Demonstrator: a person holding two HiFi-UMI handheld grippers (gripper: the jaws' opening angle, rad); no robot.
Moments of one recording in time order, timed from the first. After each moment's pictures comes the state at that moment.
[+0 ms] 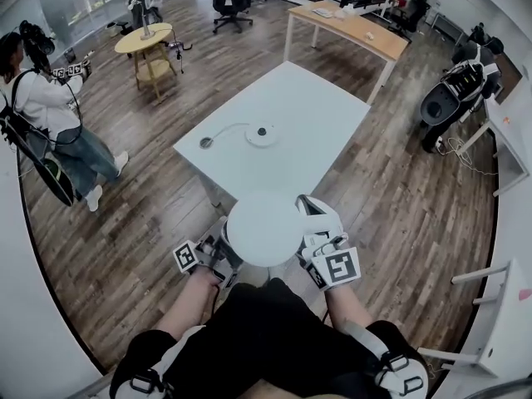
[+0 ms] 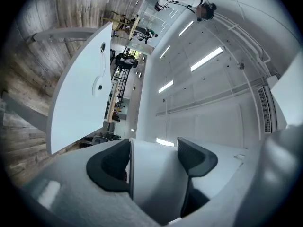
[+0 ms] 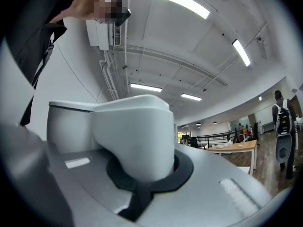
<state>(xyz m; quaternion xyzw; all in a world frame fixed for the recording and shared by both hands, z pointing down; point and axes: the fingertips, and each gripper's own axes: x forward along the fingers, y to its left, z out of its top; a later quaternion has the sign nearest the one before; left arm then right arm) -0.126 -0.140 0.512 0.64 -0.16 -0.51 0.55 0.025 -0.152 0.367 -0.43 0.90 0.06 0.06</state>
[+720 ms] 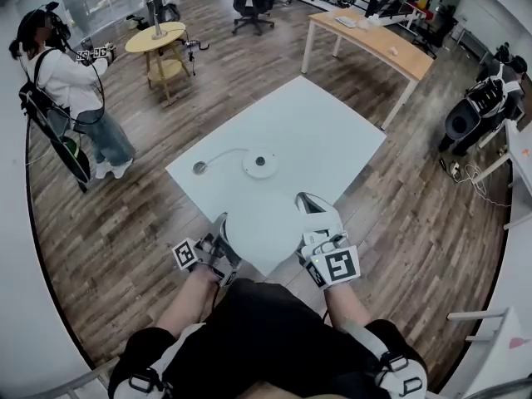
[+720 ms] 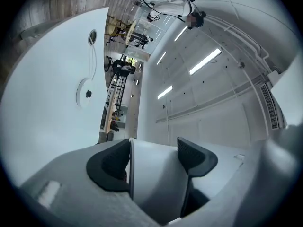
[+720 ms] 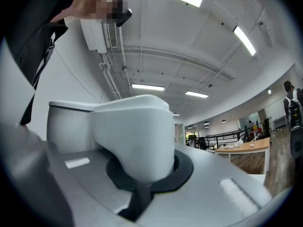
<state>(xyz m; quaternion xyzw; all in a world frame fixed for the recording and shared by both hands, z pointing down) -0.114 -0.278 0.519 0.63 -0.20 -0.54 0.53 0.035 -0.306 0.372 -0.37 0.92 0.05 0.07</state>
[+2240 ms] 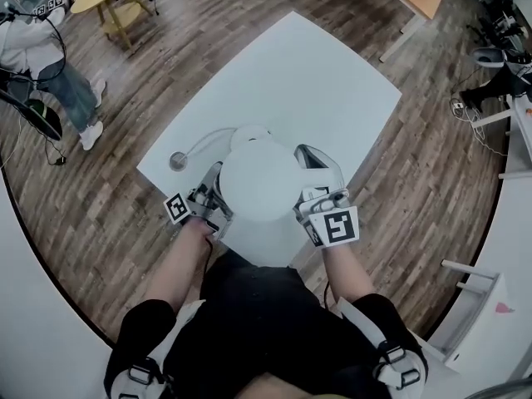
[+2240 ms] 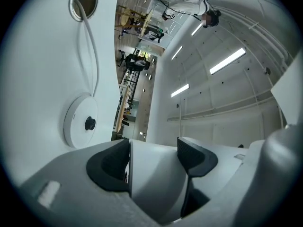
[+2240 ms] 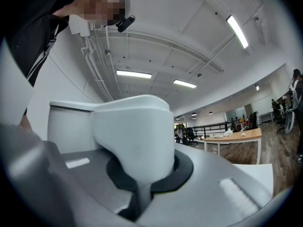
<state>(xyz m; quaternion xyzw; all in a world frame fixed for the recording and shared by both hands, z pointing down) -0.161 -0.457 0.590 0.61 -0.20 -0.49 0.60 -0.010 -0.480 0.445 -0.44 0.90 0.01 0.03</state>
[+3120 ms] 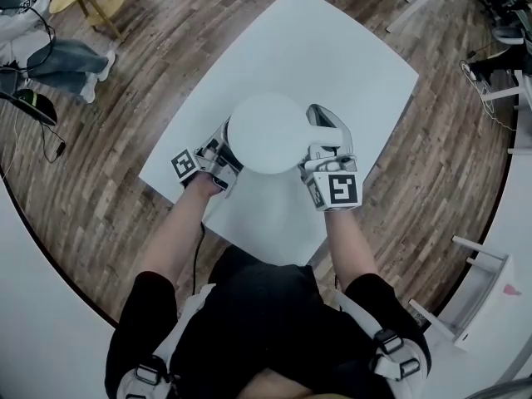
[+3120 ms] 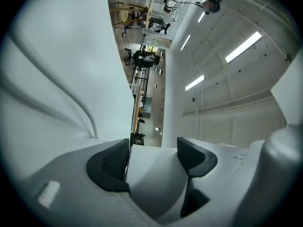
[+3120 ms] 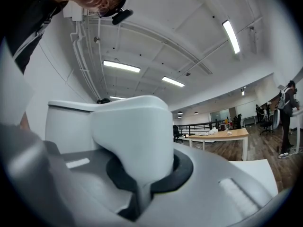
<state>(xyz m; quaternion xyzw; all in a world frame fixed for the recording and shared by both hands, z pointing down) -0.168 -0.576 0.647 0.61 -0.24 -0.40 0.64 -0.011 -0.584 0.495 -0.52 0.85 0.01 0.01</state>
